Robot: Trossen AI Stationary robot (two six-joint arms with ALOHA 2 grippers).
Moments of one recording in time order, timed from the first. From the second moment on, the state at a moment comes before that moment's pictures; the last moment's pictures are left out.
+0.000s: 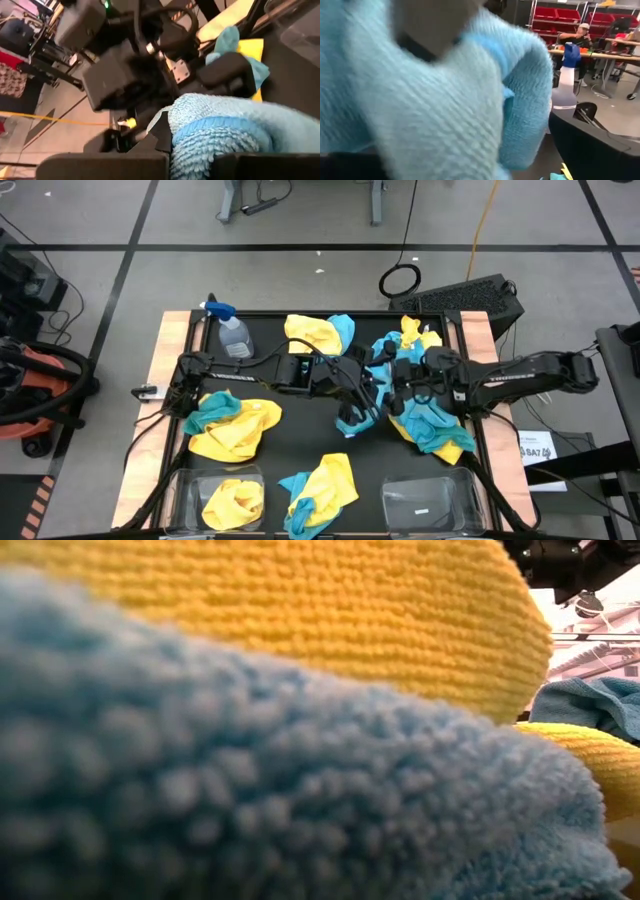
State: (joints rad) left arm -0.13 2.04 2.17 -0.61 -0.28 0.64; right arm -0.09 1.02 0.52 0.48 -0.16 -0.08
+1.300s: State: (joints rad) left arm -0.23 2.04 2.17 -0.89 -0.32 0.37; right arm 0.21 0.56 0.51 -0.03 -0.35 -0.08
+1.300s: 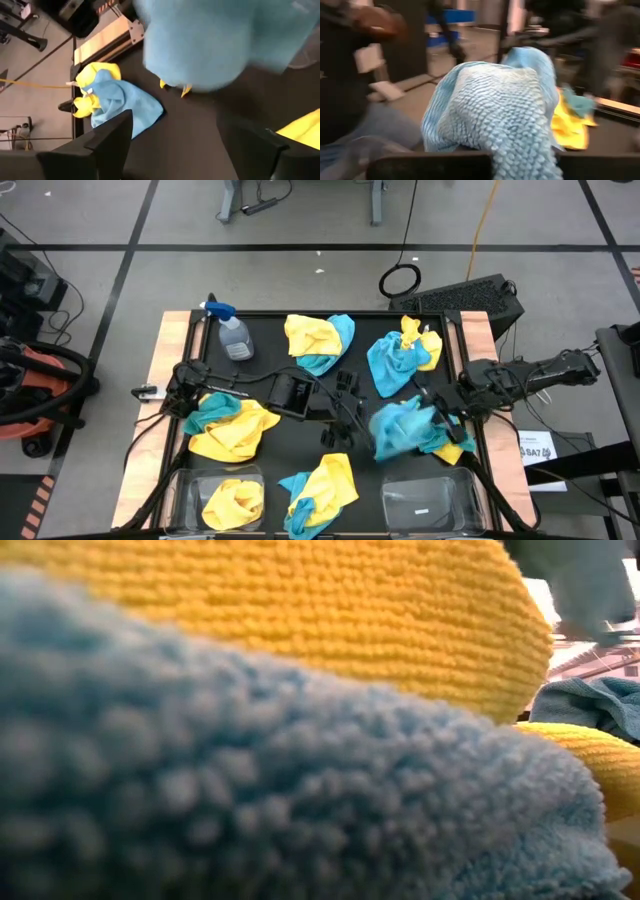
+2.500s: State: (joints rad) left arm -0.21 2.04 2.17 -0.98 -0.32 0.24; right arm 0.66 0.78 0.51 -0.15 -0.45 -0.02
